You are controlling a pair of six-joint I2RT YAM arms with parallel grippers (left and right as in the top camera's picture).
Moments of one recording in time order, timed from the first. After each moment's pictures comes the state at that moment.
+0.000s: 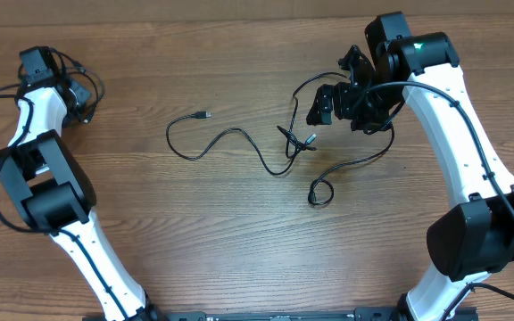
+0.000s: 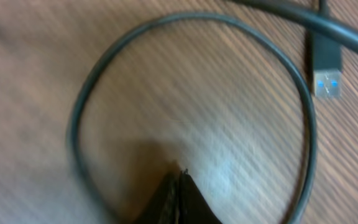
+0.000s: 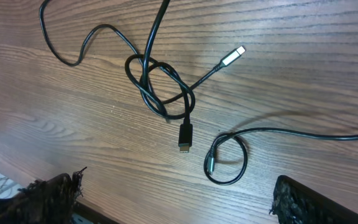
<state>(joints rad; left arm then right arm) 0.40 2.38 1.84 -0.50 -0.09 -0.50 0.20 1.89 1.85 -1.37 -0.42 0.15</state>
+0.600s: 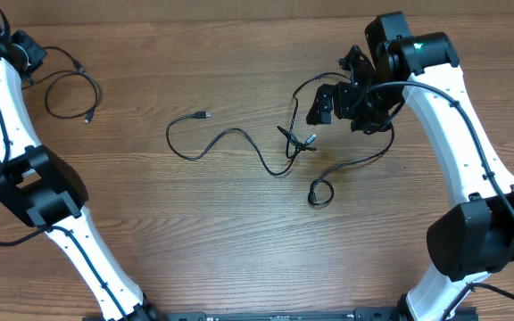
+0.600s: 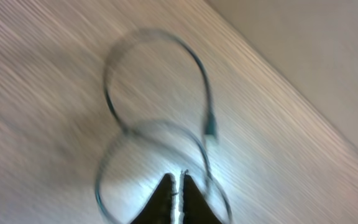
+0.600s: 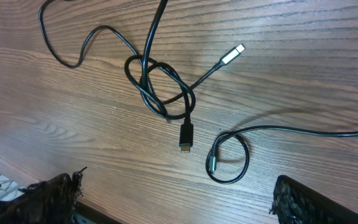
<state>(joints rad) 0.47 2.50 2.54 -0.96 0.07 -0.36 0.20 1.89 1.85 -1.37 -0.42 0.17</state>
